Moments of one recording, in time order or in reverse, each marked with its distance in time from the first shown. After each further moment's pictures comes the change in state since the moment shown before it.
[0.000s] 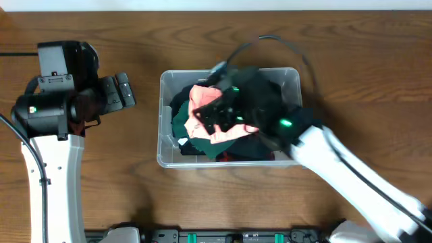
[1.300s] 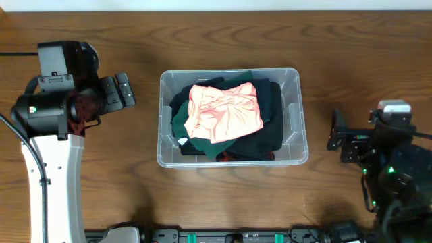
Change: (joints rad) left arm 0.000 0.000 0.000 0.001 0.000 0.000; right arm -0.525 -0.854 -0.358 -0.177 0.373 -0.130
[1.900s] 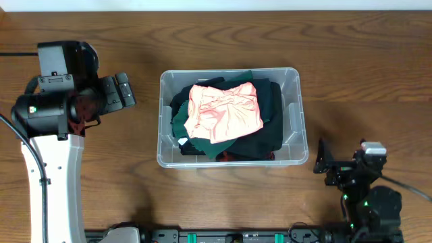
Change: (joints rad) left arm 0.000 0.000 0.000 0.000 0.000 0.000; right arm -0.157 -0.517 -0.591 0.194 -0.196 0.065
